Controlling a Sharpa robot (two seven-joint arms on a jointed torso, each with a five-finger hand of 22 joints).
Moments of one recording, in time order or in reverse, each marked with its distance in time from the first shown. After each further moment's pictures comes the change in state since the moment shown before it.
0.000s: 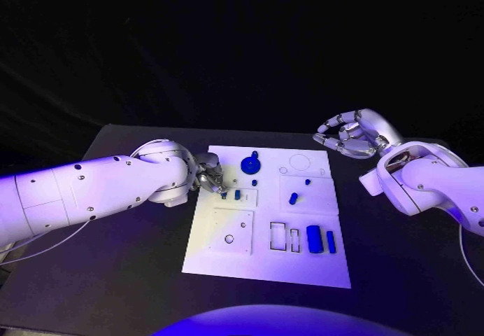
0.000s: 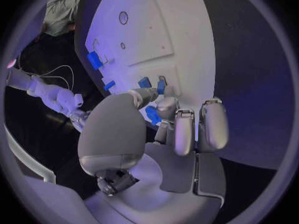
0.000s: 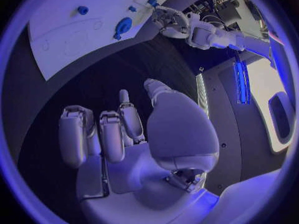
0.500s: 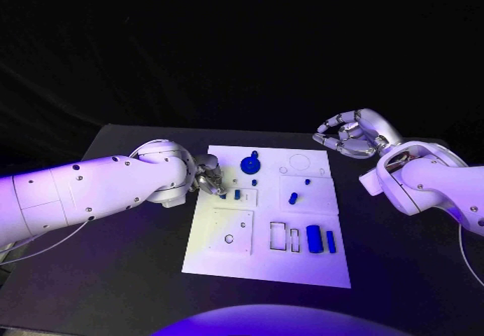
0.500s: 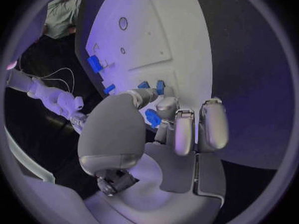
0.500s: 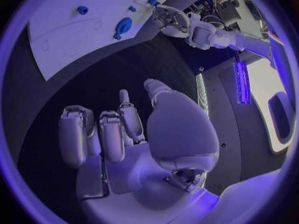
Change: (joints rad) left arm 0.000 -0.005 0.000 0.005 -0.005 0.029 -0.002; left_hand -0.005 -0.005 0.003 0.003 0.004 0.003 -0.002 0.000 0.044 0.000 0.000 0.000 -0.006 0.000 0.000 0.004 0.001 0.000 0.000 0.000 0.000 -0.001; right arm 0.000 0.000 0.000 0.000 0.000 0.000 0.000; right_hand 0.000 0.000 0.000 0.000 0.000 0.000 0.000 0.000 0.000 0.000 0.000 0.000 0.000 0.000 0.000 0.000 0.000 0.000 0.000 0.000 0.000 0.000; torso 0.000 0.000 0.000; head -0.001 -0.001
